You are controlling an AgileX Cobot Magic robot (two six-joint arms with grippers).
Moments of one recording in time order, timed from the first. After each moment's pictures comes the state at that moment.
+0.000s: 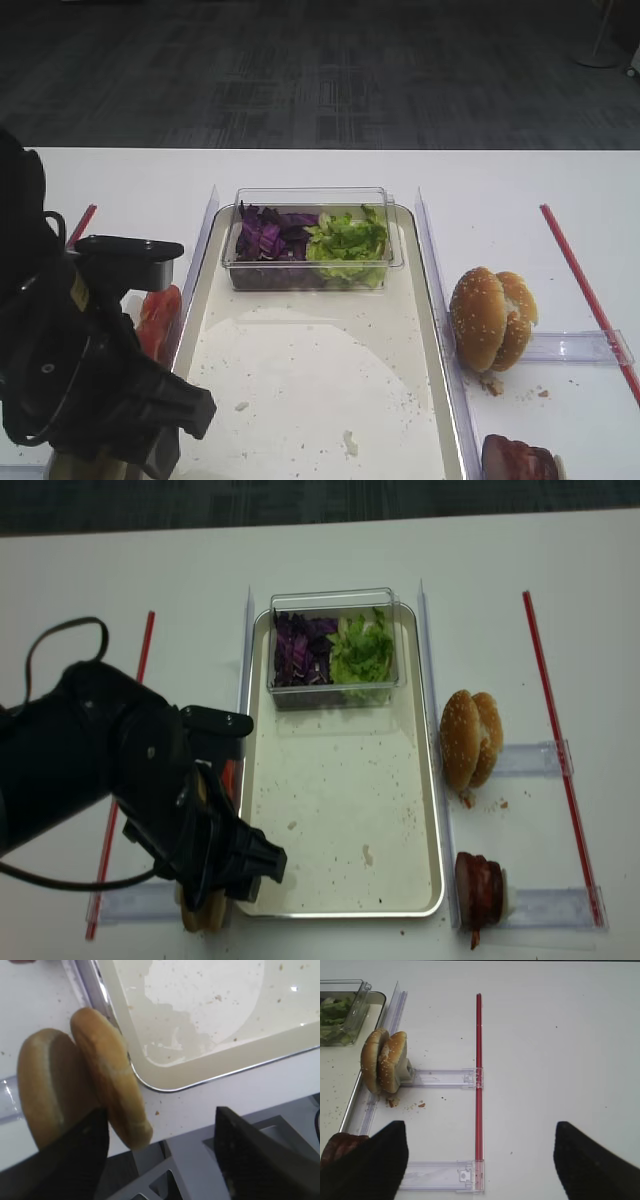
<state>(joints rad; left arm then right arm) -0.64 1.40 -0.79 -0.13 0.96 -0.33 -0.02 -0.02 -0.48 0.03 1.14 -0.02</state>
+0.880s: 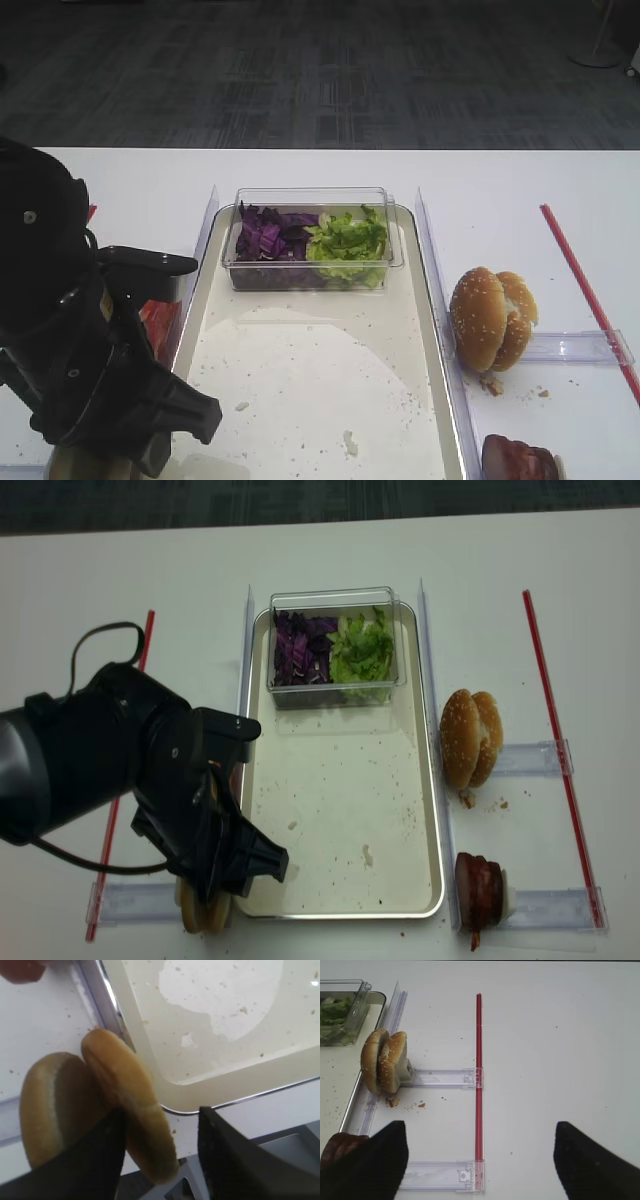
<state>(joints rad) -0.64 1.48 -0.79 -0.09 0.92 -0.33 -0.02 -0.02 -0.48 0.03 1.14 -0.02</state>
